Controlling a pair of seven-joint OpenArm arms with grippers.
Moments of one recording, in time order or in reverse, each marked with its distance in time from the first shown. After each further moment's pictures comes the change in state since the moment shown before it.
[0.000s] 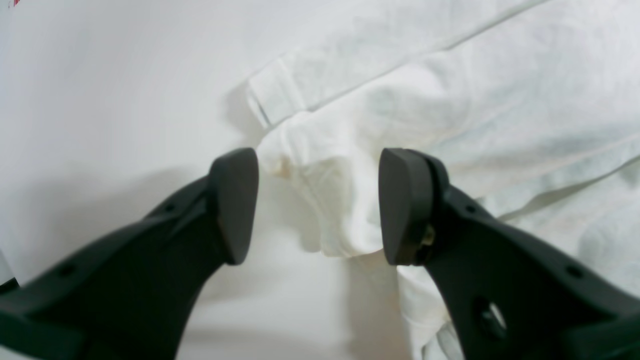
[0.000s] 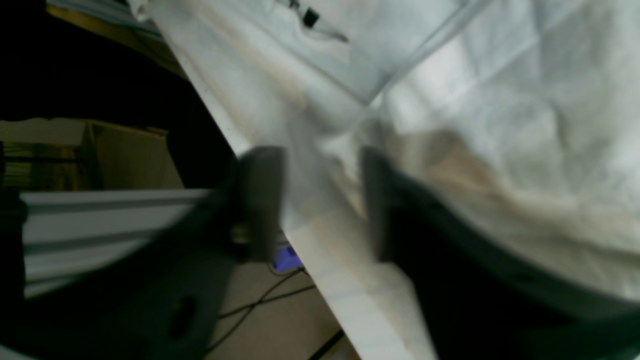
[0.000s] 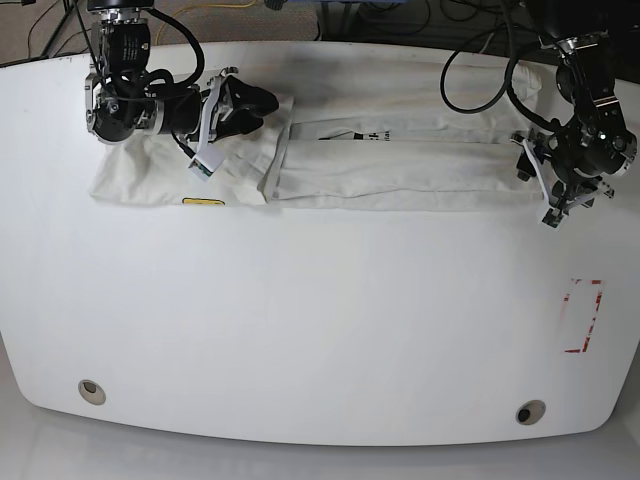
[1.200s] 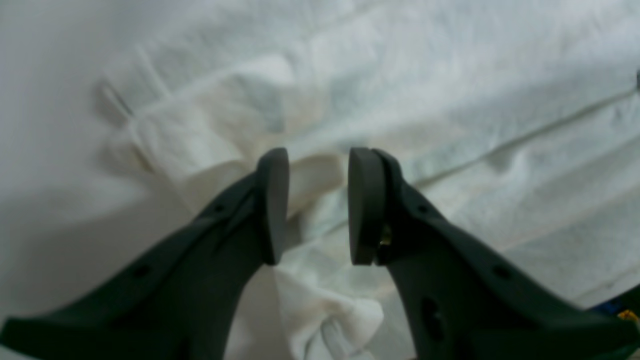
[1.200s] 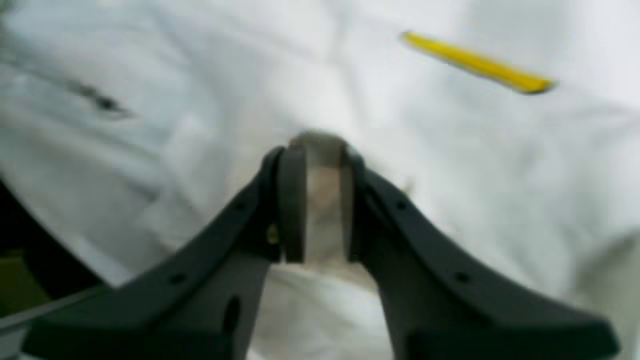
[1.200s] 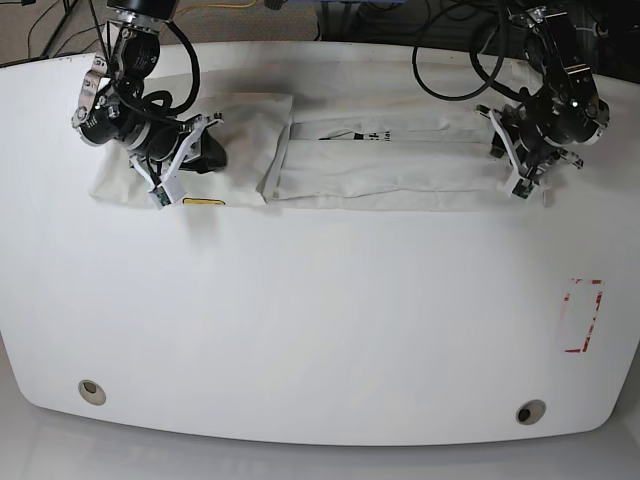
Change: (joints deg) left arm 6.9 8.6 -0.3 6.0 0.1 0.1 0.0; right arm 4.5 -11.4 14.5 -0.3 -29.9 0.2 10.2
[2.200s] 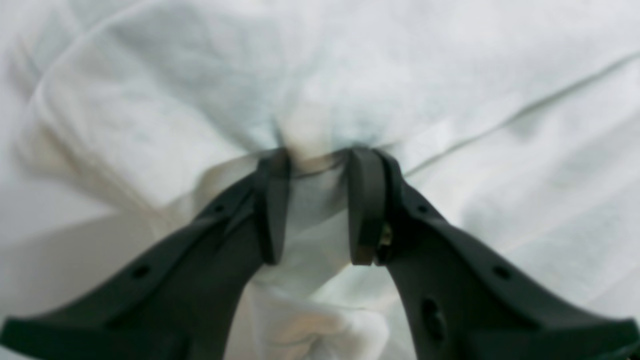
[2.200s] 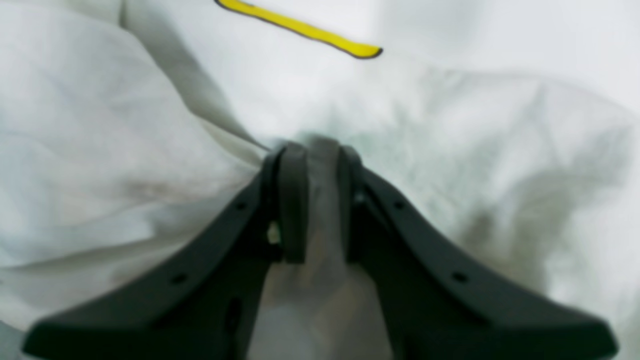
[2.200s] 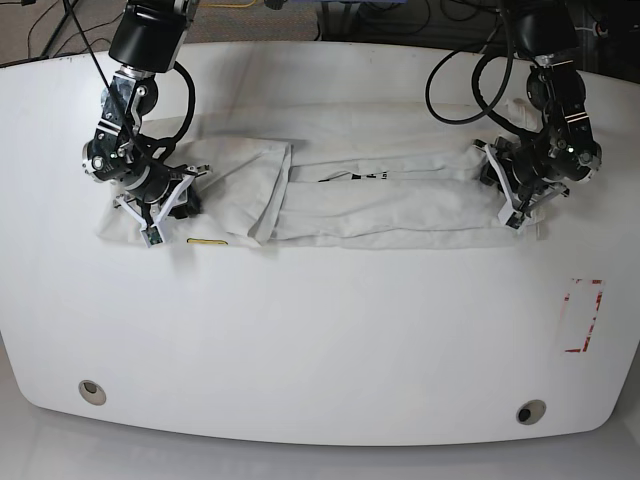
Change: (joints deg) left arm -10.1 -3.6 4.9 -17.9 -0.3 0.1 -5.6; right arm 13.3 0.3 0.3 -22.9 -30.8 0.7 26.3
